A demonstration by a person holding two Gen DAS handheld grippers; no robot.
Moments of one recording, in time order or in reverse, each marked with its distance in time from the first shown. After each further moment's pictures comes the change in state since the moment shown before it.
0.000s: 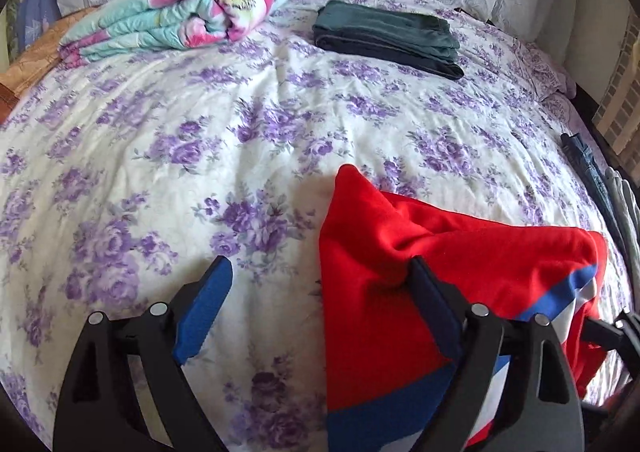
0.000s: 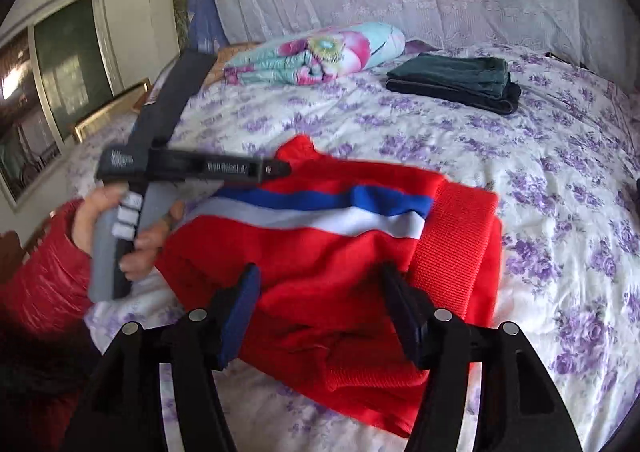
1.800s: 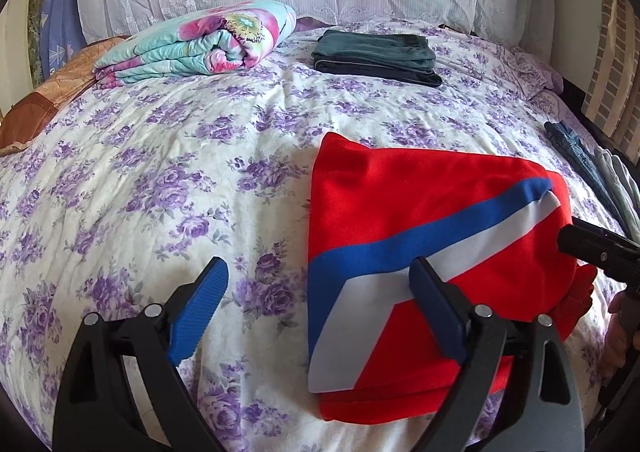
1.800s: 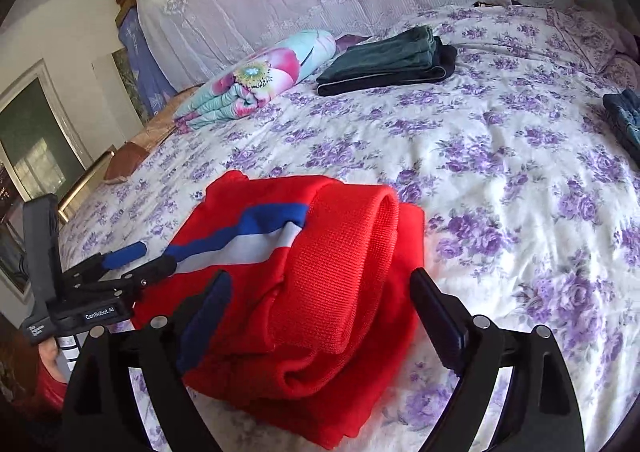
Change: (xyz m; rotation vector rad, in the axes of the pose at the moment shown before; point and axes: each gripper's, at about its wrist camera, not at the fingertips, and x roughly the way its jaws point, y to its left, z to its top) left arm -0.063 -0.020 -0.064 0.030 -0.114 0.053; right arm -0.002 -0.065 -0.003 0.281 -0.030 -0.021
